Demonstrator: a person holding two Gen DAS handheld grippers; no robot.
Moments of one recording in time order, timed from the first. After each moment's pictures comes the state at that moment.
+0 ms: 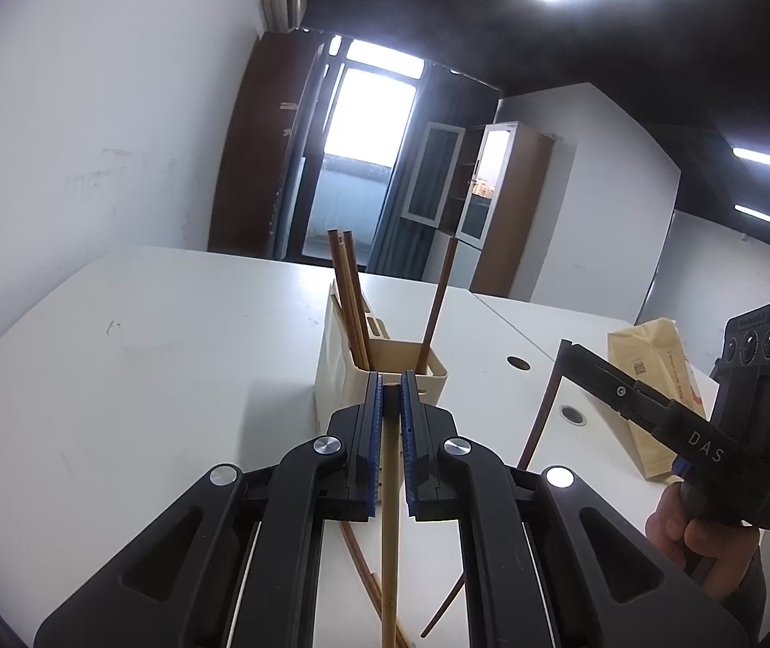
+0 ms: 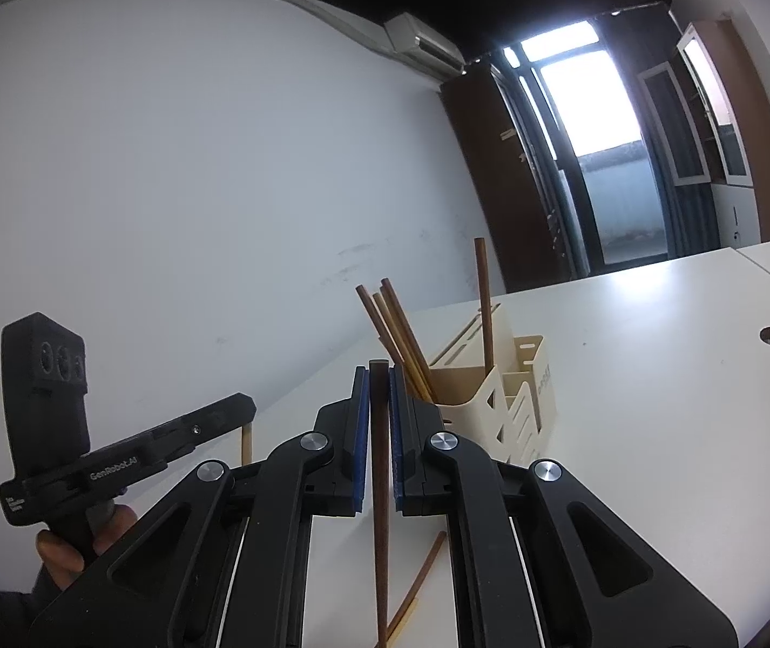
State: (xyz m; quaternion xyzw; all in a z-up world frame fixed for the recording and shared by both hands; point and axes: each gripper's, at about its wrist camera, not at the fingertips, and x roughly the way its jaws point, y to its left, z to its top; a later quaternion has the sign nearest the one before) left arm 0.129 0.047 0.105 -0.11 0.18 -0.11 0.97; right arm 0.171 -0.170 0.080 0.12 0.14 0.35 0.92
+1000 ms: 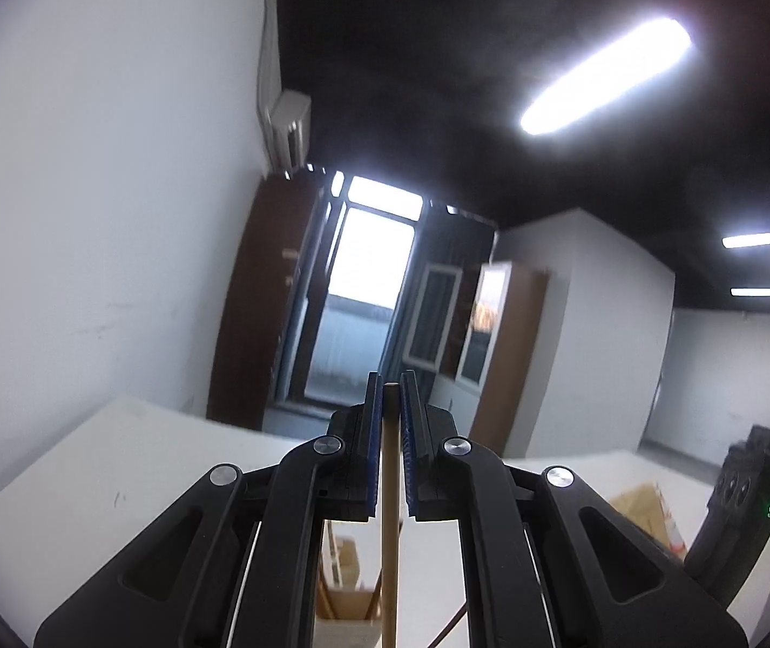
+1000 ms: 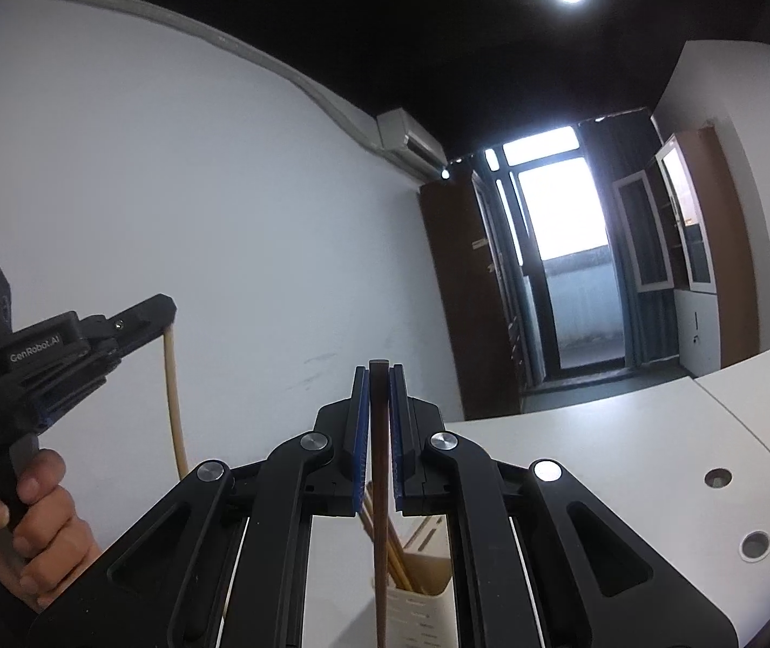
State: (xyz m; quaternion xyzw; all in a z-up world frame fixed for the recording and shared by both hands) left arm 0.117 0.034 0.269 -0.12 -0.02 -0.07 0.99; right arm 0.166 -0.170 0.211 0.10 0.00 0.27 0.96
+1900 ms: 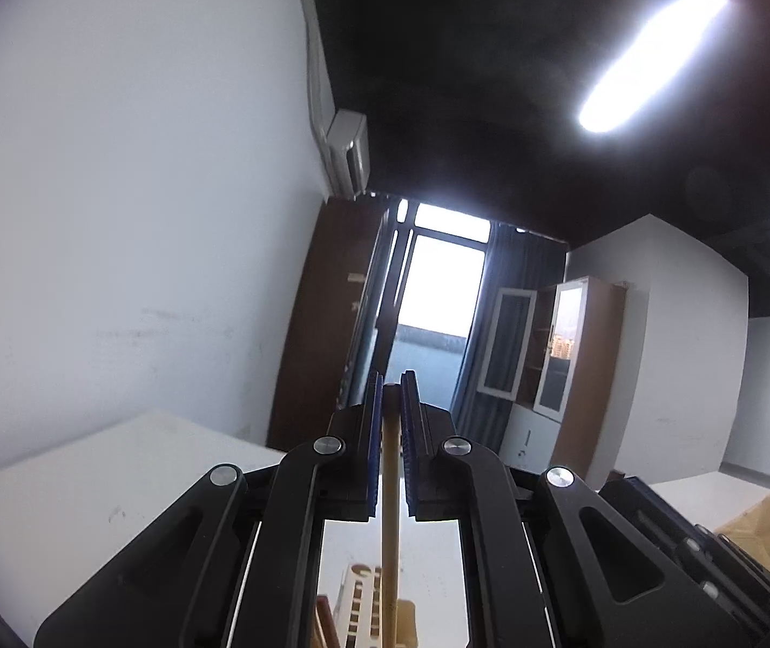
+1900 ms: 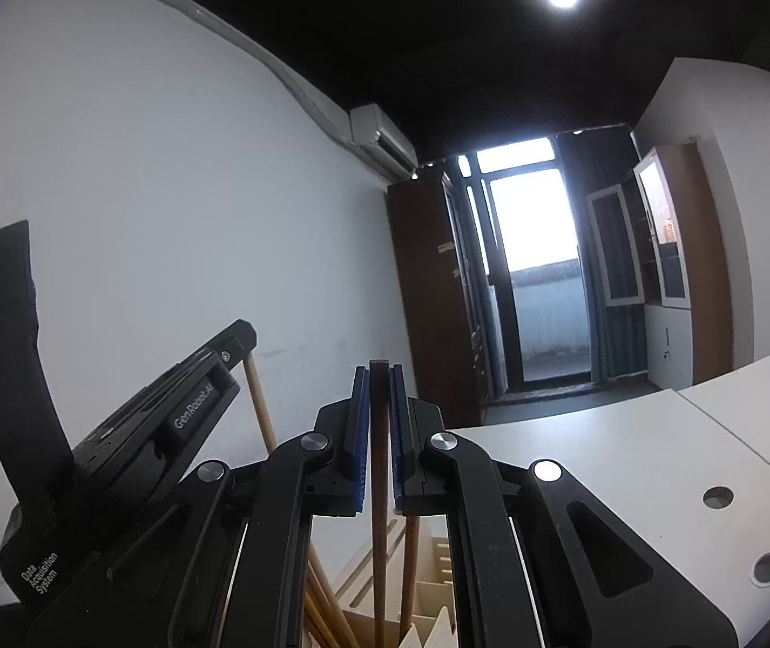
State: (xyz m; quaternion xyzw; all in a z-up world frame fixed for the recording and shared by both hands) left arm 0.246 -0.003 0.190 -0.12 -0.04 0.03 0.99; right arm 0.256 -0.150 0.158 0.08 0.01 0.22 0.97
